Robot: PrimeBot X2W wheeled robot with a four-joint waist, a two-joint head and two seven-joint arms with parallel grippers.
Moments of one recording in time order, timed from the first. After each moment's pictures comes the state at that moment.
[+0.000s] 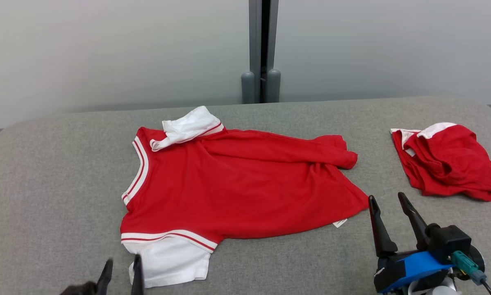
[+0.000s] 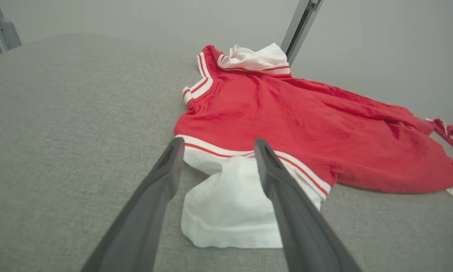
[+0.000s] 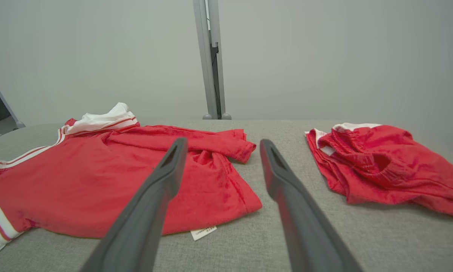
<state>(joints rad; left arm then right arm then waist) 0.09 0.28 -0.35 0.22 -0.63 0.15 -0.21 -0.10 -0.05 0.01 0.31 0.11 0.13 -0.26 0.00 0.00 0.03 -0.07</state>
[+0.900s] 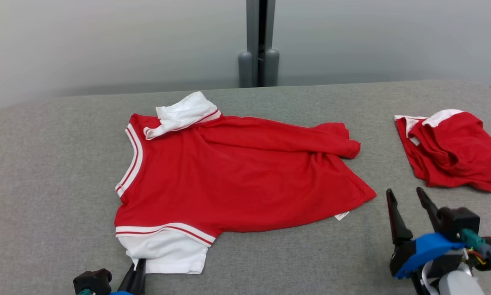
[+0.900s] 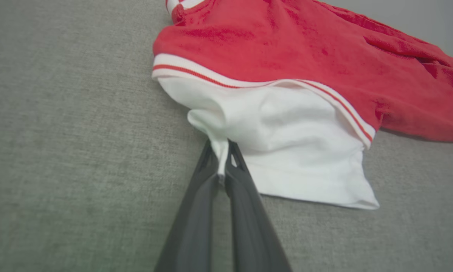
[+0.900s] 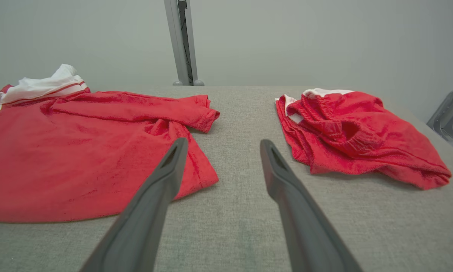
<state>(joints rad) -0.03 0.27 -0.41 0.50 -0.68 0.01 -0.17 -0.16 -0.05 -0.09 0.38 0.04 0.13 -0.16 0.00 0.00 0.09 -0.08</state>
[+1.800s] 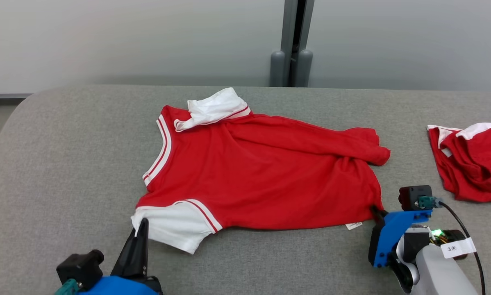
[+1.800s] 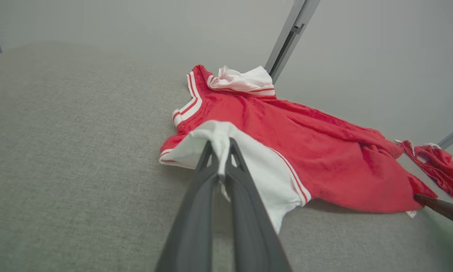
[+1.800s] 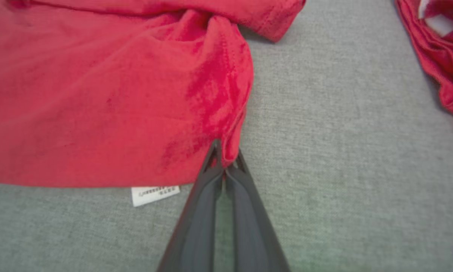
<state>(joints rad) 0.02 0.31 -0.39 0.12 -0.68 0.07 -0.19 -0.41 -0.05 -0.07 0.79 0.05 0.13 0.14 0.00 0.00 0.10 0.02</state>
